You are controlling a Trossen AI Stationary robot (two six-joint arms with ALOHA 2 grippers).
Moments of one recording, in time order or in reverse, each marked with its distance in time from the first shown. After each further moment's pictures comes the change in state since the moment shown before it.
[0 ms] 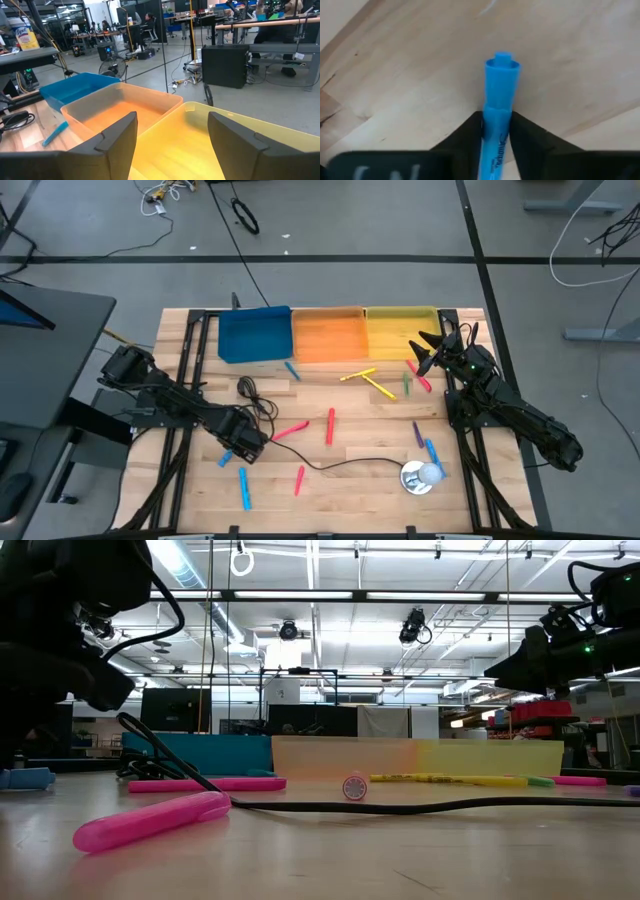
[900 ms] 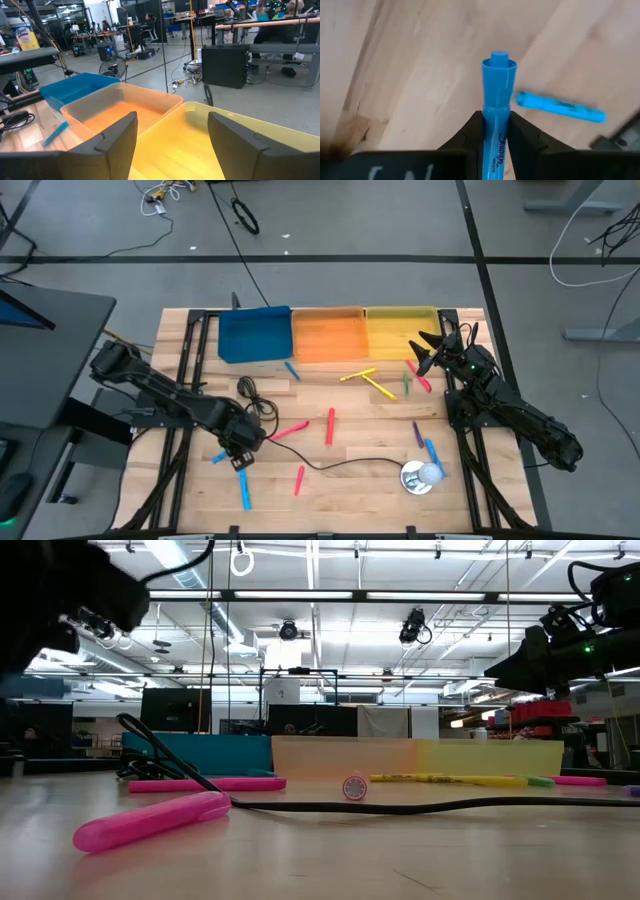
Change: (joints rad) left arm -0.009 -0.137 0.208 -0.222 0.044 0.415; right arm 0.000 0.000 0.000 0.000 0.000 0.000
